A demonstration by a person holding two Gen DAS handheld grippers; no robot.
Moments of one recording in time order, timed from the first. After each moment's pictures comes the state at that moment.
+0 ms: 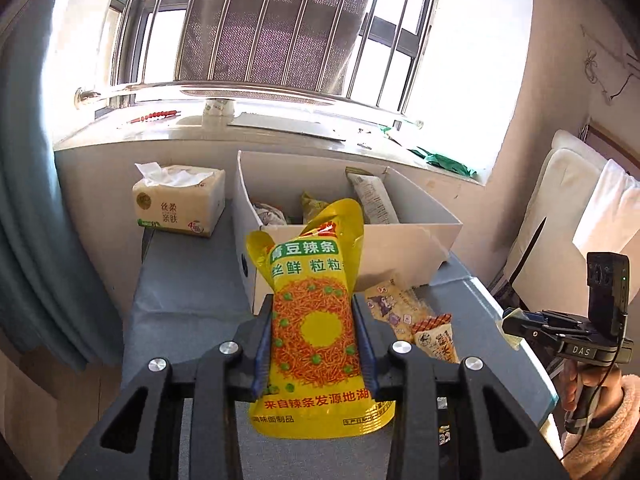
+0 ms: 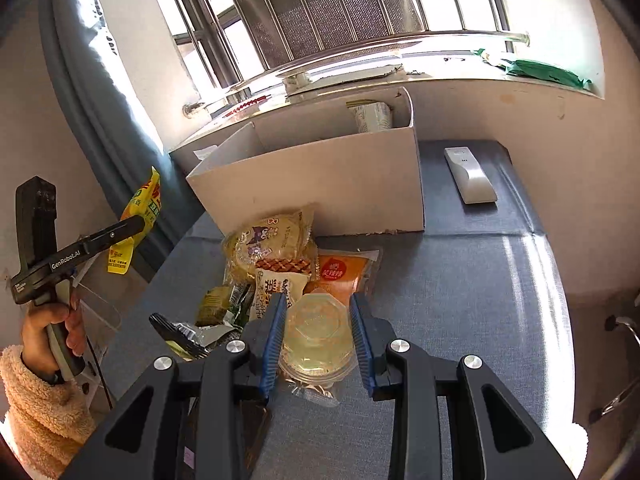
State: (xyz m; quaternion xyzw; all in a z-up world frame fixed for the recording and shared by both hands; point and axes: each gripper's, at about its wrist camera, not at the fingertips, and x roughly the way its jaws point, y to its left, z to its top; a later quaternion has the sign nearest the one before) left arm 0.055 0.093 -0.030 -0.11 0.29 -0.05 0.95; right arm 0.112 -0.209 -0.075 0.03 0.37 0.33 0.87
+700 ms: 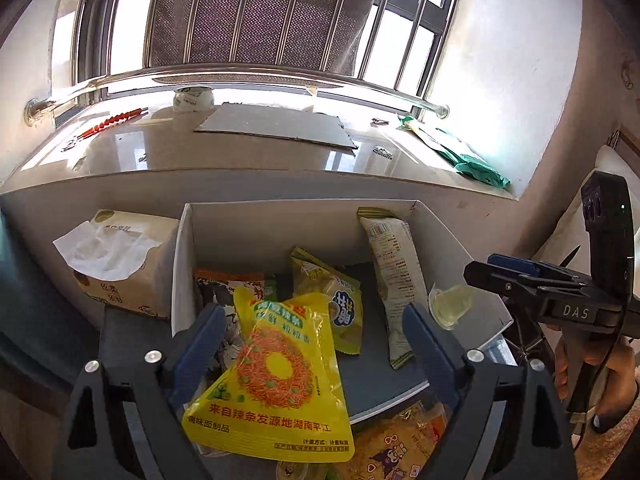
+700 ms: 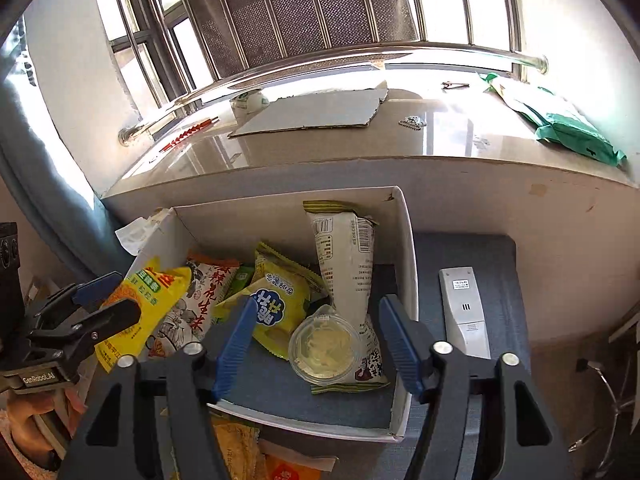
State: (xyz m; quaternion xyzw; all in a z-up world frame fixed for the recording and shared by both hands) left arm 0.228 0.077 -0.010 -0.10 0.35 -0.03 0.93; right arm 0.305 -0.137 -0.013 0.01 0.40 0.26 0.88
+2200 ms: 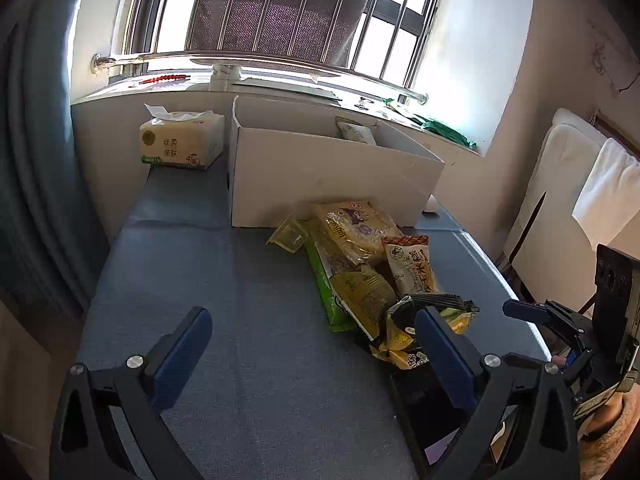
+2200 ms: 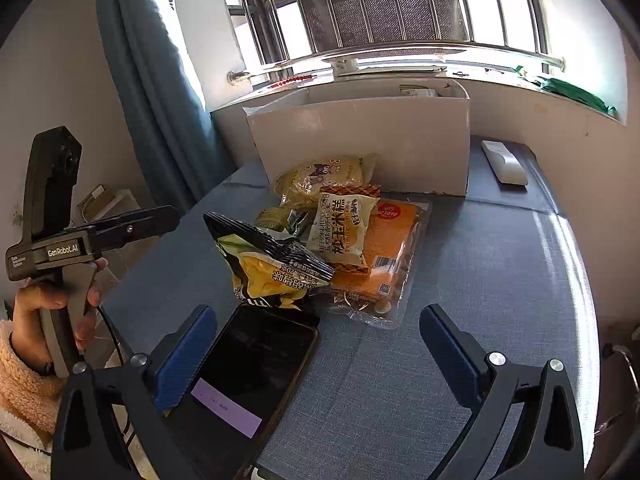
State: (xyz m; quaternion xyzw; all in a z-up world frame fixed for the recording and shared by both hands) left arm -0.010 0.035 -0.084 -0.12 0.33 -0.03 0.93; right arm 0.036 -0.193 -0.109 -0.04 0.35 0.37 0.86
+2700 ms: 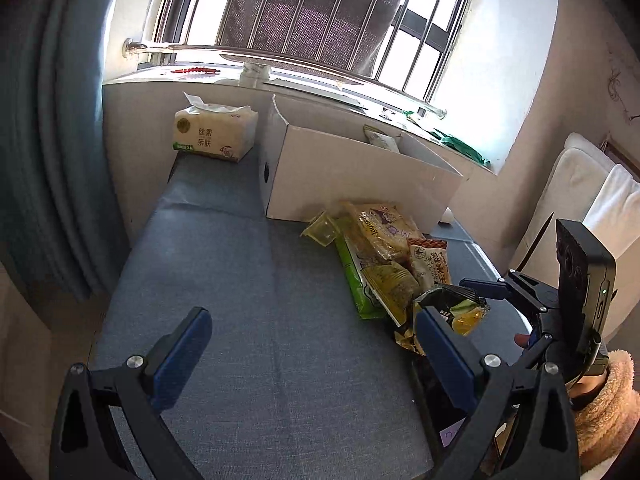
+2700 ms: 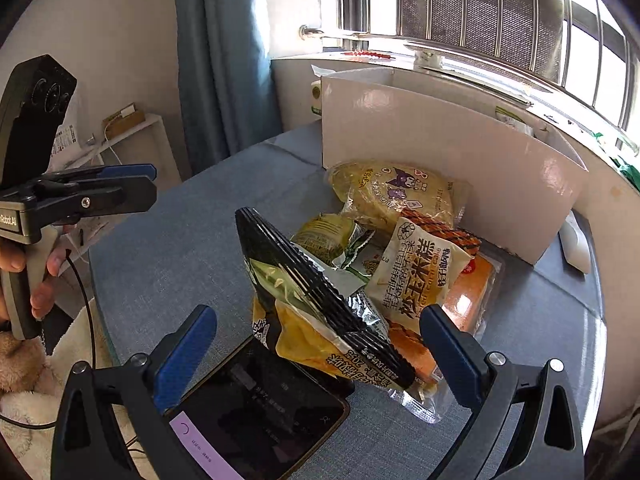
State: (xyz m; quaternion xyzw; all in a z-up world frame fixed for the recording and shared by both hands) left arm -0.035 0.067 -0.090 -0.16 0.33 0.00 0.93; right arm 0.053 -0.114 -0.121 -0.18 0.34 0.44 0.81
